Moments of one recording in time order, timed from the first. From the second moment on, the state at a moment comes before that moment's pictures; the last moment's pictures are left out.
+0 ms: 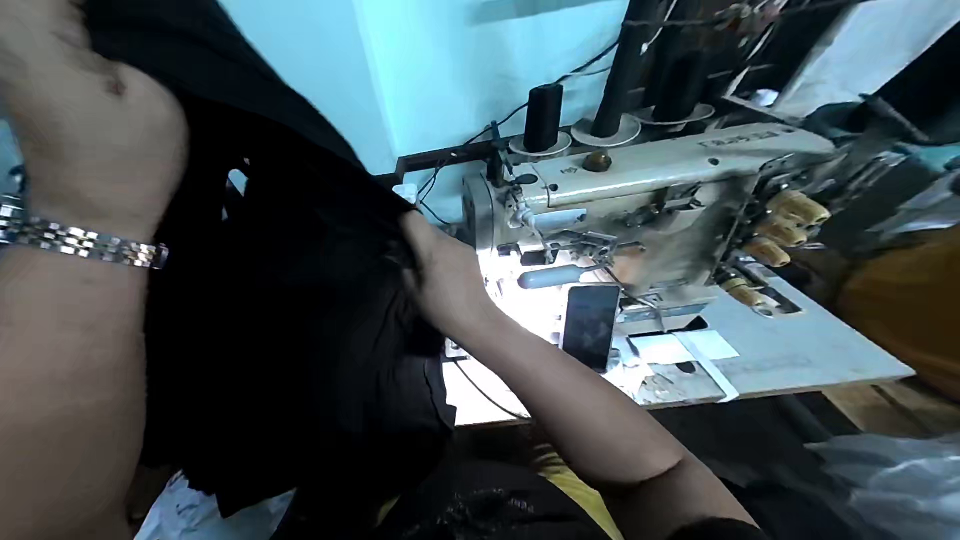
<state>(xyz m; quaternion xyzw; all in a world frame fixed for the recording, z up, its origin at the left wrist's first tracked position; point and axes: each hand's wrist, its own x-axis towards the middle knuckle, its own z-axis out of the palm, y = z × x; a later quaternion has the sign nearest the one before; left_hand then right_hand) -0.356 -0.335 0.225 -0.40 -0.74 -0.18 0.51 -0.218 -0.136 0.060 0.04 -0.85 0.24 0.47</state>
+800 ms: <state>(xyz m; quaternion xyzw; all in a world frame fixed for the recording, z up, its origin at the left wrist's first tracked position) -0.320 -0.281 0.019 -0.61 -0.79 0.03 0.01 -0.093 -0.073 -0.133 0.03 -0.96 0.28 0.02</state>
